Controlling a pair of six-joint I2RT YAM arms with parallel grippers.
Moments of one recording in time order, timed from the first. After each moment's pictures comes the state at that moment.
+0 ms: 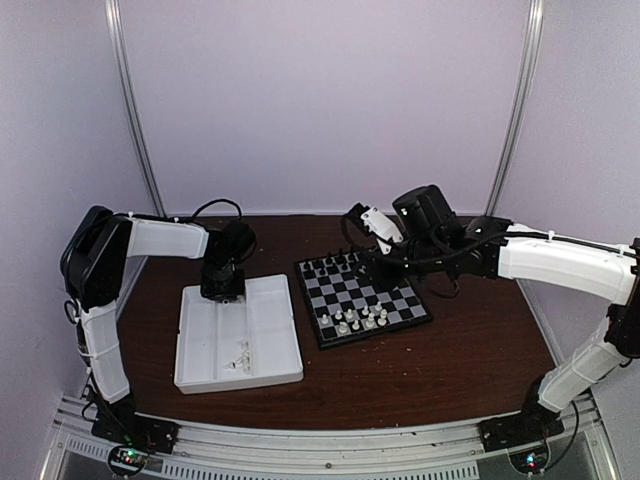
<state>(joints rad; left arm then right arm) -0.51 1.98 1.32 -0.70 -0.30 -0.62 0.87 1.47 1.22 -0.41 0.03 0.06</state>
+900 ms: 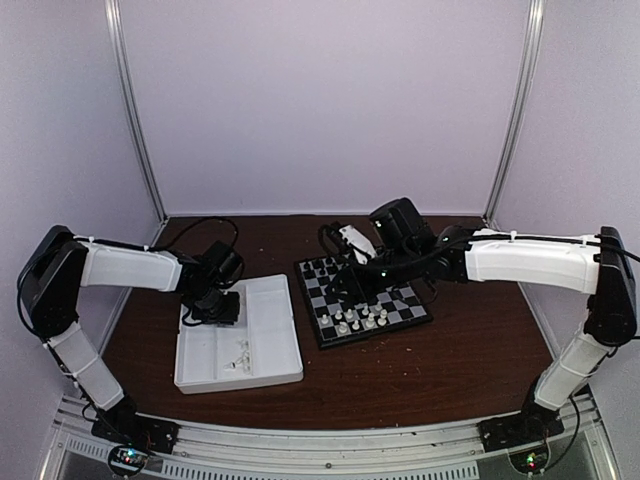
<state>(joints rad) -0.60 1.67 0.93 -0.50 -0.20 -0.60 0.87 1.62 1.24 -0.32 -0.24 0.21</state>
